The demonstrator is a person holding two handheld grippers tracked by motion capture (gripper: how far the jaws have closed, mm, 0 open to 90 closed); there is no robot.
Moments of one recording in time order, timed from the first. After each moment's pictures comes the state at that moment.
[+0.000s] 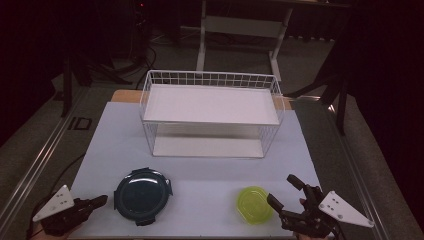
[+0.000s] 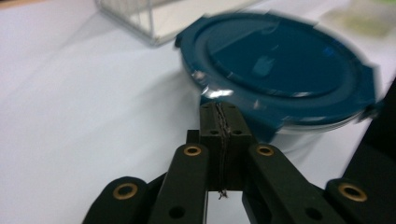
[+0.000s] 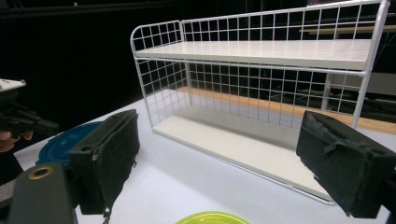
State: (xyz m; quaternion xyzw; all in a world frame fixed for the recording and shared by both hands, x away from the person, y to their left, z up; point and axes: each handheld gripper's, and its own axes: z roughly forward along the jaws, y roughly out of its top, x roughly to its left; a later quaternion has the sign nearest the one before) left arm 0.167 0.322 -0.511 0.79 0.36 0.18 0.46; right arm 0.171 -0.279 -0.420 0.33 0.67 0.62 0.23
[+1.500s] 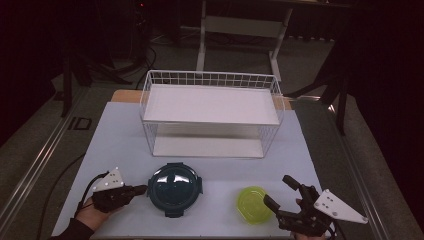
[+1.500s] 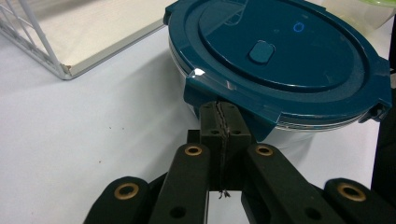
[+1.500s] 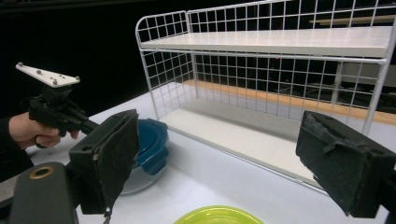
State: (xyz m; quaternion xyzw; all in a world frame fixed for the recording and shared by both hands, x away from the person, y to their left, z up) left arm 0.229 0.241 -0.513 0.83 0.31 0.10 0.46; right arm 0.176 -0.276 -0.425 0.33 0.68 0.62 0.21
